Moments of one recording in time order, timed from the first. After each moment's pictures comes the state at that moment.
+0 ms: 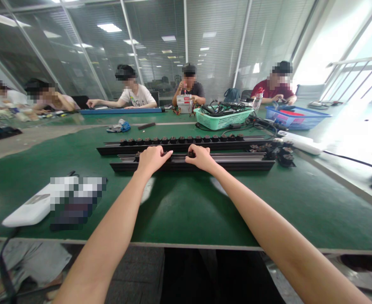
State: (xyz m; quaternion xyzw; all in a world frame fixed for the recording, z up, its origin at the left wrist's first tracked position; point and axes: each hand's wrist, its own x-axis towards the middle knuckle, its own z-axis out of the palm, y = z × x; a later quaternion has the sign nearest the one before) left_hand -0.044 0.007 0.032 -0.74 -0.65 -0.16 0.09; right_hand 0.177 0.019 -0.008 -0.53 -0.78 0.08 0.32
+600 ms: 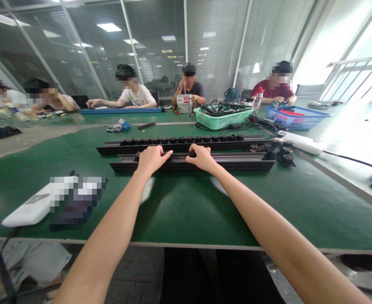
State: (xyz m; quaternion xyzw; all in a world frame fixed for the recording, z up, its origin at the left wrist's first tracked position) left_hand -0.044 0.008 0.031 -0.74 -0.65 -0.16 0.09; right_hand 0.178 0.020 -0.010 -0.53 -0.78 0.07 0.33
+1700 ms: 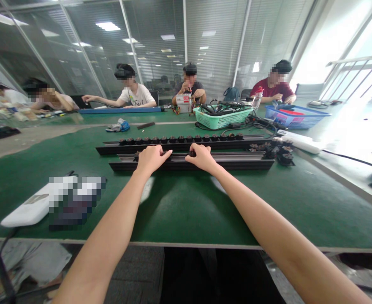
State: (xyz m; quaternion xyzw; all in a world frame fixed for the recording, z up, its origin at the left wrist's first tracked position) left_hand -0.045 0.009 0.030 -0.74 -0.65 -0.16 0.09; right_hand 0.178 0.018 -0.010 -0.54 -0.77 0.05 0.33
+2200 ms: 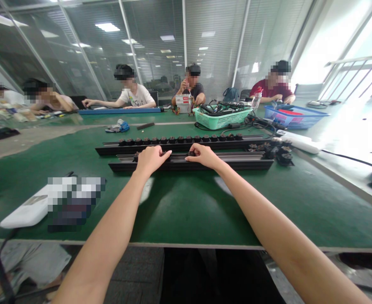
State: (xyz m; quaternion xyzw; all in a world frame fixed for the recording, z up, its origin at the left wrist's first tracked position) left_hand -0.044 0.009 0.030 -0.74 -0.65 -0.16 0.09; right_hand 0.199 0.014 0.004 -0.50 -0.78 0.16 0.33
